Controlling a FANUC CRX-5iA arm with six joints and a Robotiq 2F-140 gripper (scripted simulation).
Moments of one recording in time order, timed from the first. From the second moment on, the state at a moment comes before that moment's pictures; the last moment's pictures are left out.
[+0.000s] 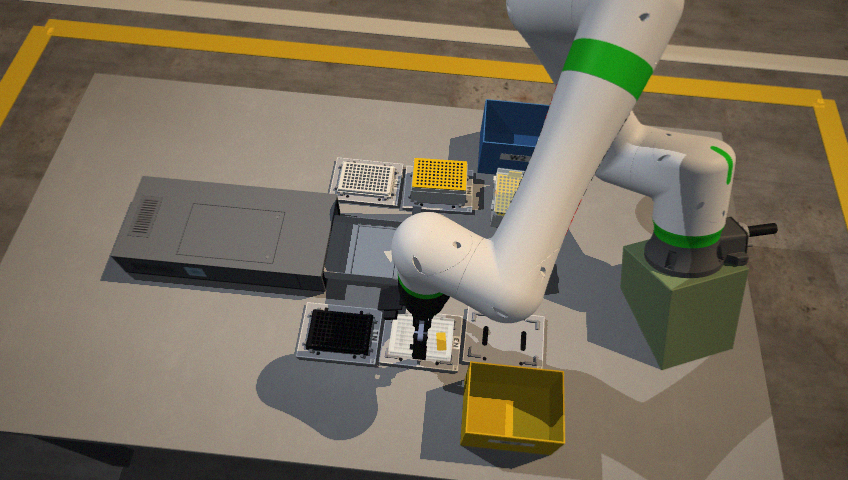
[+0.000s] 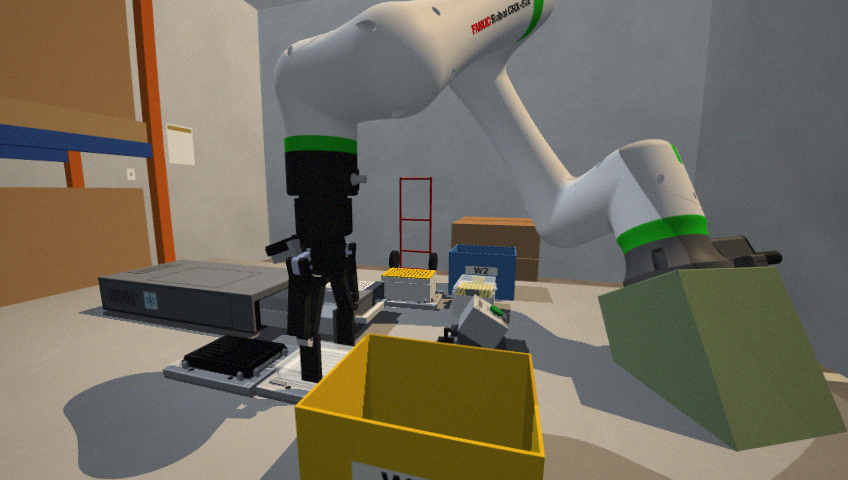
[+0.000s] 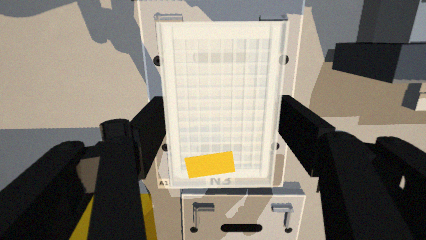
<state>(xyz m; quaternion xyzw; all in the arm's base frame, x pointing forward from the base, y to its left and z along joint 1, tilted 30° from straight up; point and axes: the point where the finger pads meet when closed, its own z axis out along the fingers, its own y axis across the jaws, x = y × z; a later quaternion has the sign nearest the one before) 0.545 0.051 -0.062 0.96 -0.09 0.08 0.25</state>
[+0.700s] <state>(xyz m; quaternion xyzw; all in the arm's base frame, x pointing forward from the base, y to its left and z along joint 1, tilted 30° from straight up) 0.546 0.048 -0.066 0.96 -0.09 0.08 0.25</state>
